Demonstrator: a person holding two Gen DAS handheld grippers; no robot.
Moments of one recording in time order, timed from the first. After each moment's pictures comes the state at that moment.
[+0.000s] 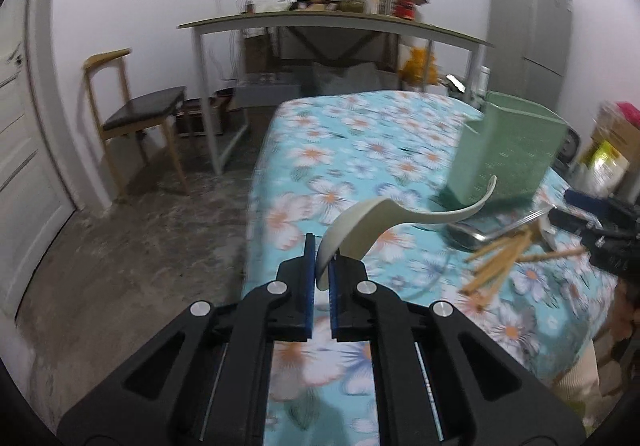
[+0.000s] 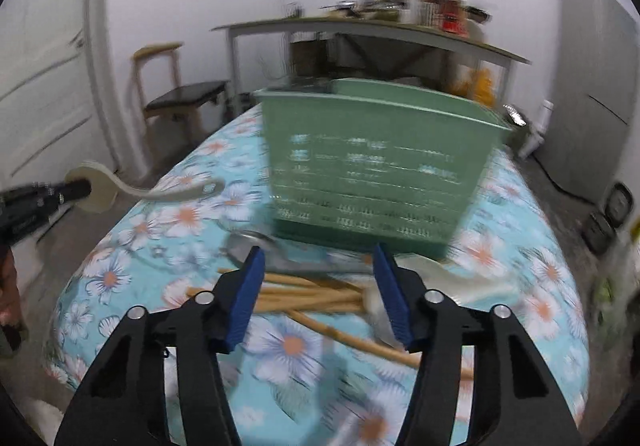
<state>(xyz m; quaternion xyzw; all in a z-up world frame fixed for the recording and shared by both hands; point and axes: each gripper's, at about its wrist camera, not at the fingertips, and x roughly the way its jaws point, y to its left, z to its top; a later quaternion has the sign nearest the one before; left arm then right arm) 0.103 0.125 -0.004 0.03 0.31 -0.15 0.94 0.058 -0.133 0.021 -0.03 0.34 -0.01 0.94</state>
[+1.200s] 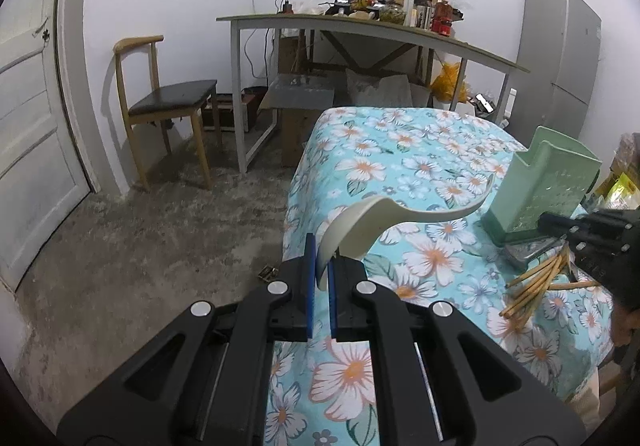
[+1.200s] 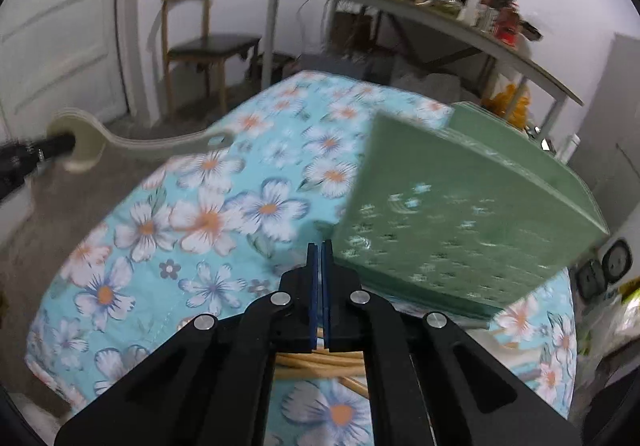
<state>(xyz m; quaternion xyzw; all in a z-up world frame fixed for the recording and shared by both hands) 0.122 0.158 -0.002 0.00 0.30 -0.12 0.95 0.115 -0.091 0.027 -0.09 0.38 0.02 0.92</state>
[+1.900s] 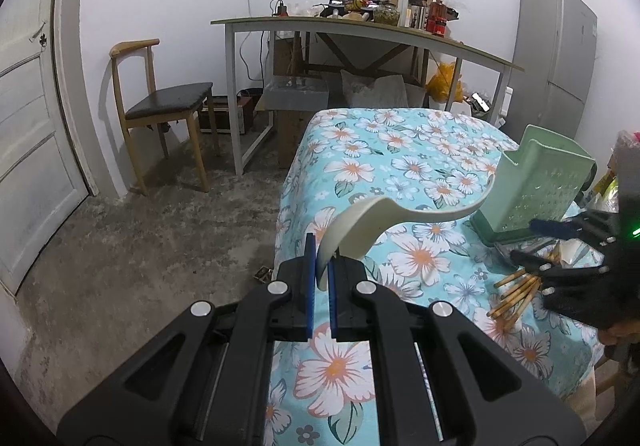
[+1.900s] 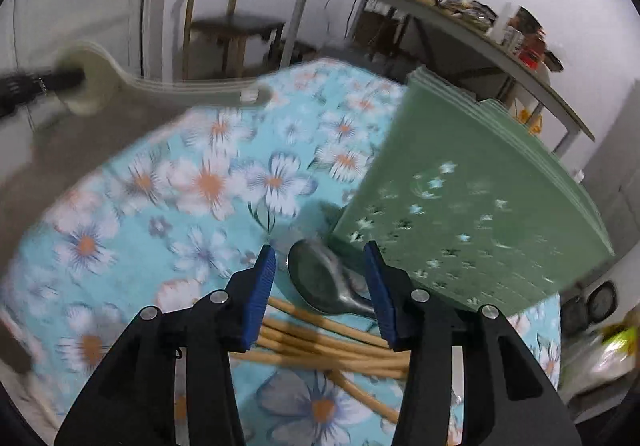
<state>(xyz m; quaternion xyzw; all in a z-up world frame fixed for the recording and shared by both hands) 0.120 0.150 0.003 0.00 0.31 -0.12 0.94 0.128 -0.072 -0.008 -0.19 0.41 0.04 0.89</state>
